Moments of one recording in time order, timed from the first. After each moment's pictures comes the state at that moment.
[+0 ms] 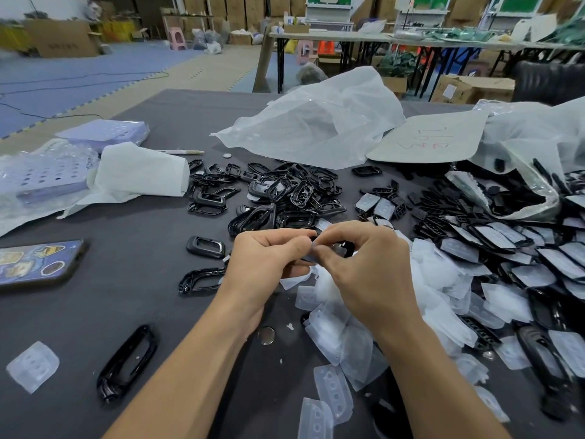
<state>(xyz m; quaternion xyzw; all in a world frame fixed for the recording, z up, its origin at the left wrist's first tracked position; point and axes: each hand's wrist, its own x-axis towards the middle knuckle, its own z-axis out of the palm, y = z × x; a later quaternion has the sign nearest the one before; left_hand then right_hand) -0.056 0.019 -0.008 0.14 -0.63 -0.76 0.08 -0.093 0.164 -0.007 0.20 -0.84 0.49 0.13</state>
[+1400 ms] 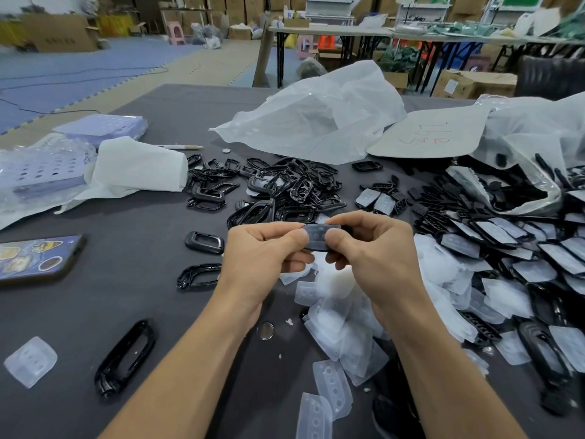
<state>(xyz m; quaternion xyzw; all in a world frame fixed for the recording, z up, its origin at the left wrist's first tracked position) -0.056 0.019 -0.009 0.15 -0.64 -0.74 0.13 -0.100 0.168 -0.003 0.10 -0.71 0.70 -0.01</state>
